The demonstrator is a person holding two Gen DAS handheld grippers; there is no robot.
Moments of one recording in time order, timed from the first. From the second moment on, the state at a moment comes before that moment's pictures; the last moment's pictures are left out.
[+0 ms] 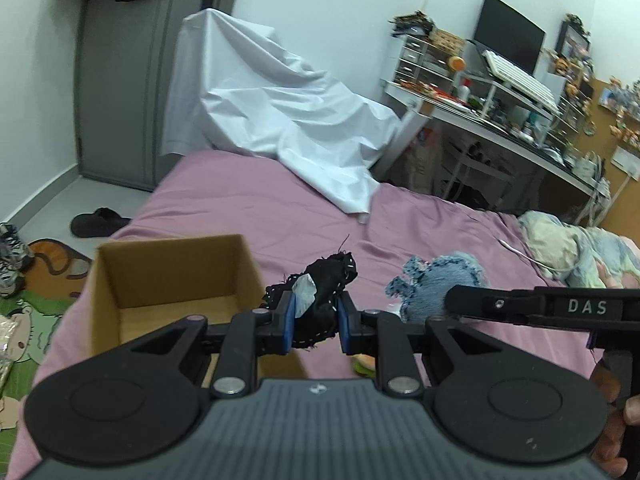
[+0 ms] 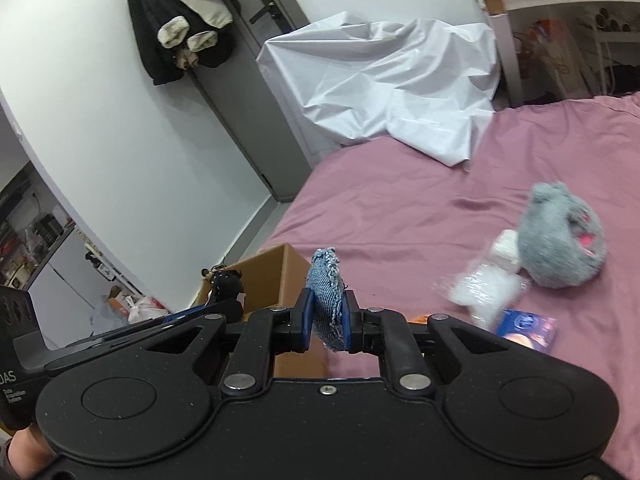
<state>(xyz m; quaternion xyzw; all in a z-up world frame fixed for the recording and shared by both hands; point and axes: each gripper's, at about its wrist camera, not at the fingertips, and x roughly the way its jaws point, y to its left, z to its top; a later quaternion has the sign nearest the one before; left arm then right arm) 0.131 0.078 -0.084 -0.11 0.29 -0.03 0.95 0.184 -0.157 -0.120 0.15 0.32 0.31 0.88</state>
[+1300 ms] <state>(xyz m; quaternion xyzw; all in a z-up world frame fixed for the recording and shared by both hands) 0.165 0.187 -0.126 -0.16 0.31 0.08 0.94 0.208 -0.048 -0.132 0.11 0.34 0.35 0.86</state>
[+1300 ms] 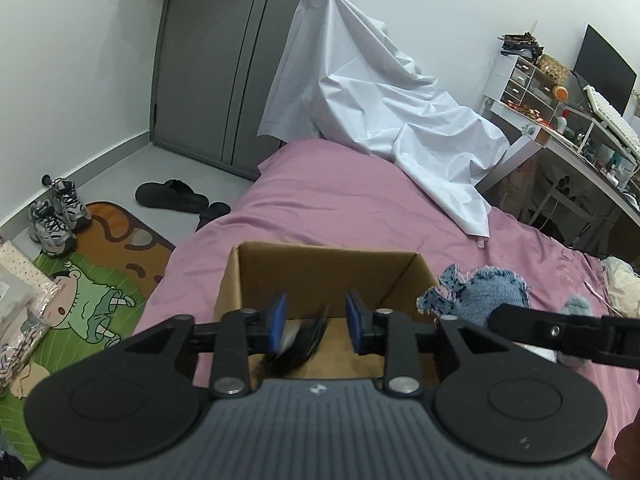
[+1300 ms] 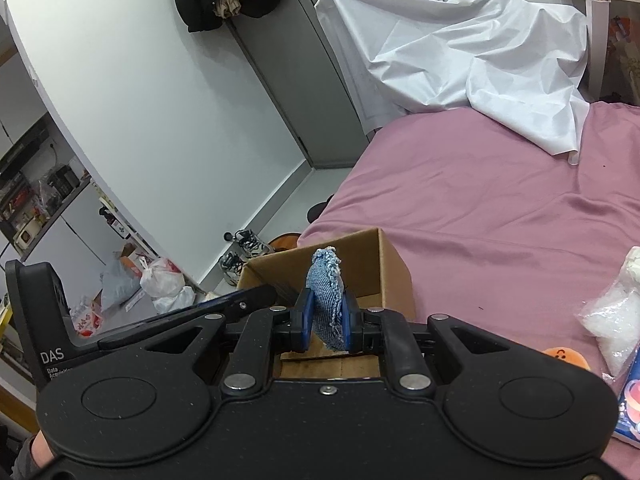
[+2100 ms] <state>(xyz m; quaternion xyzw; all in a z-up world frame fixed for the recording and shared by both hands) 0.118 0.182 -0.114 -0.19 0.27 0.14 0.94 0.217 -0.039 -0.120 0.10 0.32 0.37 0.87</state>
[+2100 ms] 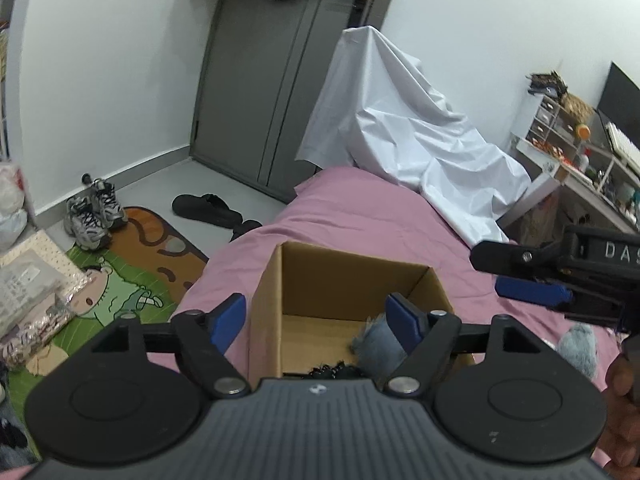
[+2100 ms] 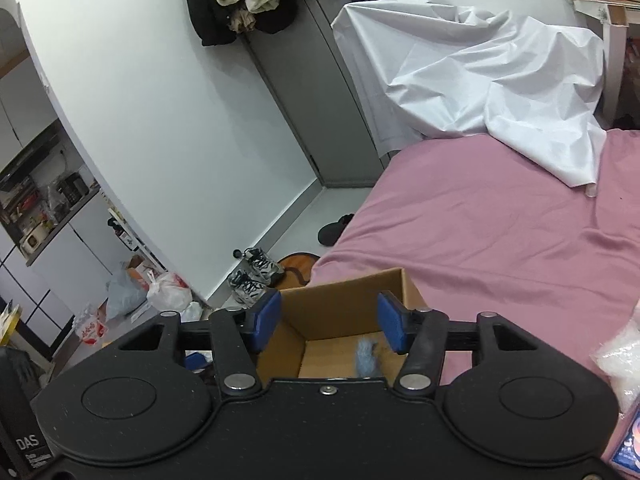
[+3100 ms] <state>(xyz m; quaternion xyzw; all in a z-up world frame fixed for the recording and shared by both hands) 0.078 0.103 -0.083 -0.18 0.26 0.06 0.95 0.164 -0.168 -0.115 0.13 0.31 0.31 0.89</state>
